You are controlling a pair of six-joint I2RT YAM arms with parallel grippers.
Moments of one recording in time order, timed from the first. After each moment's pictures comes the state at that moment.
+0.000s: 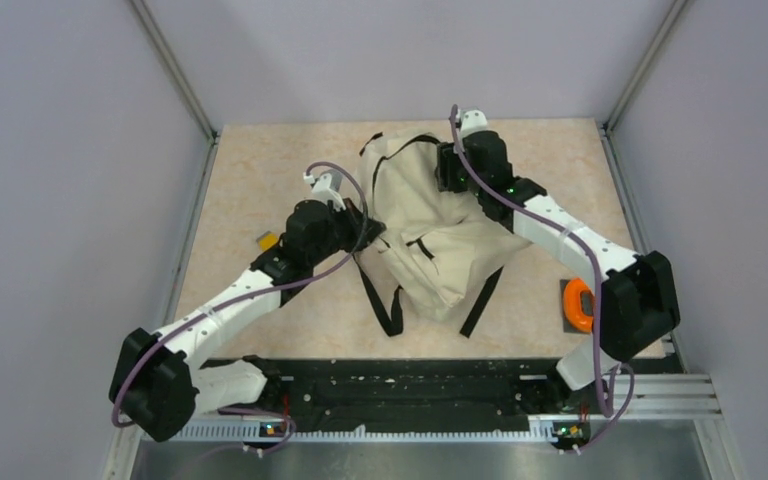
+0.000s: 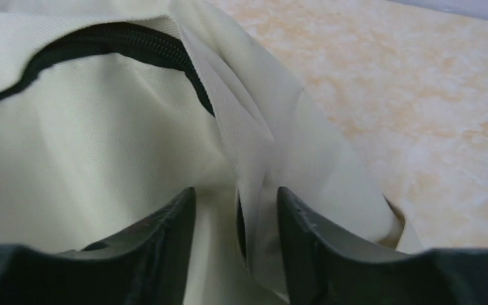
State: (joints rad) left arm -0.60 1.15 0.77 0.08 0.09 -0.73; right arm 0.53 1.54 1.27 -0.15 0.19 0.15
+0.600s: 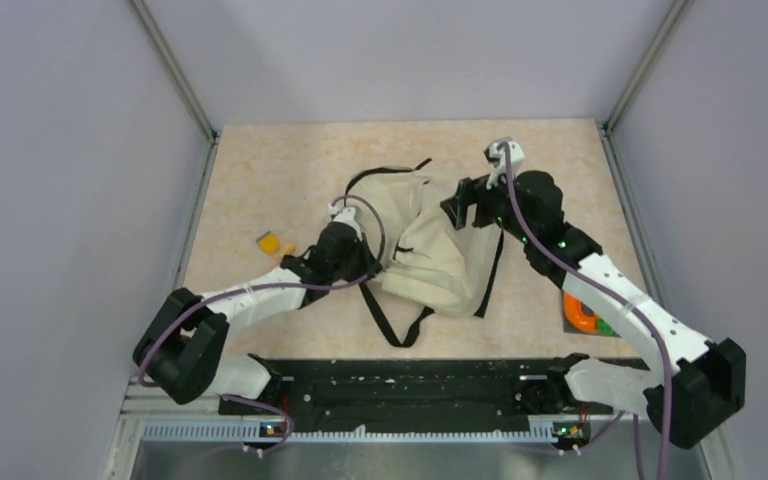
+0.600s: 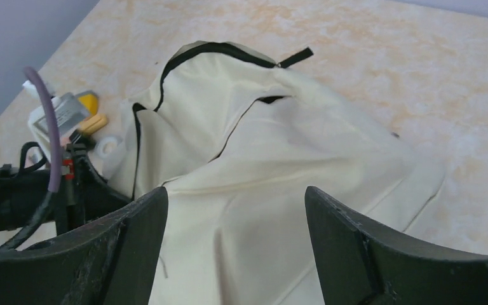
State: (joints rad) left arm -0.57 1.37 0.66 0.04 0.03 -0.68; right arm 0.53 1.16 0.99 -0.10 -0.02 0.18
